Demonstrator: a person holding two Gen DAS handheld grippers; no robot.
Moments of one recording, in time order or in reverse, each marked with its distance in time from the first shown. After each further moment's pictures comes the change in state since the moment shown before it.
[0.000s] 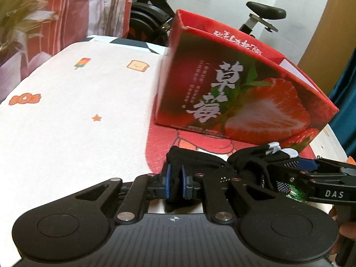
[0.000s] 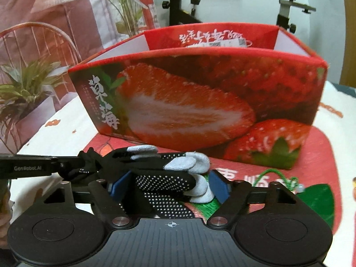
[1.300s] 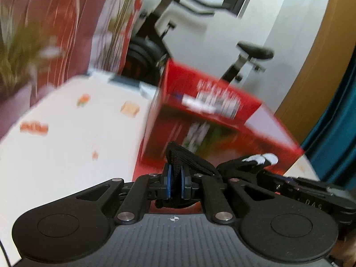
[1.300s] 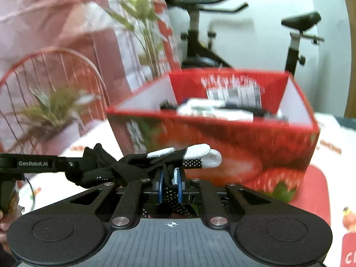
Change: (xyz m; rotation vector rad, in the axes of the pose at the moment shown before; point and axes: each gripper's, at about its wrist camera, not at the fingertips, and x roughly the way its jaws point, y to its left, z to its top) left arm -0.059 -0.005 0.007 -0.072 -0.165 -0.054; right arm -0.062 0.022 0.026 -0.058 -0.170 0.068
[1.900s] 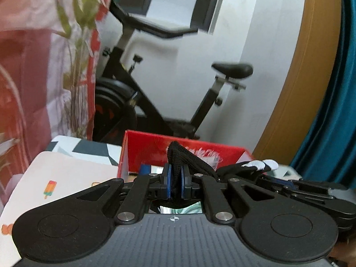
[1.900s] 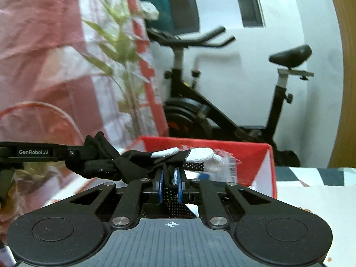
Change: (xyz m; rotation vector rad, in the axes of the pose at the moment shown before) left arm 0.031 -0.061 0.120 0.163 -0.130 -0.065; right arm 0.010 -0.052 0.111 0.001 -0.107 -0.091
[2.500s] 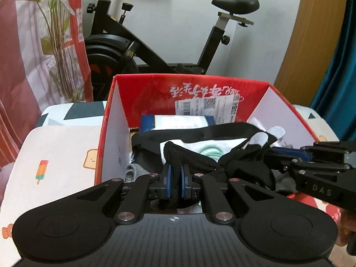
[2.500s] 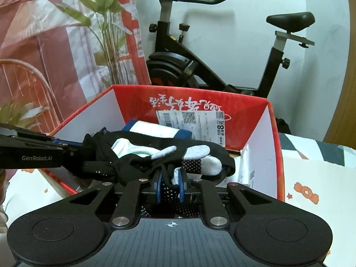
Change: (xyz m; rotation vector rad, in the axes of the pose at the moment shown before) left arm 0.090 0.008 -0.023 0.134 0.314 0.059; right arm 0.068 -0.011 -0.034 -0.025 0.214 -0.070
